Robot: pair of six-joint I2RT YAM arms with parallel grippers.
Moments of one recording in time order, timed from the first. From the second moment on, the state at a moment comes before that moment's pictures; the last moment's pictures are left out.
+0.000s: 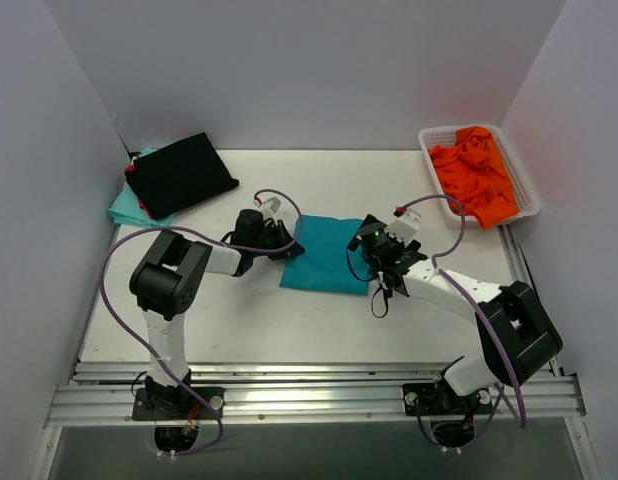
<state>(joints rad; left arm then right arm) -0.43 2.01 0.96 0.51 0.42 -0.64 0.58 1.46 0.76 -0.09 0.63 0.91</state>
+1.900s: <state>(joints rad) 0.27 2.49 2.67 -0.75 0.40 -0.45 0.55 1.34 0.68 0.03 0.47 0.91</state>
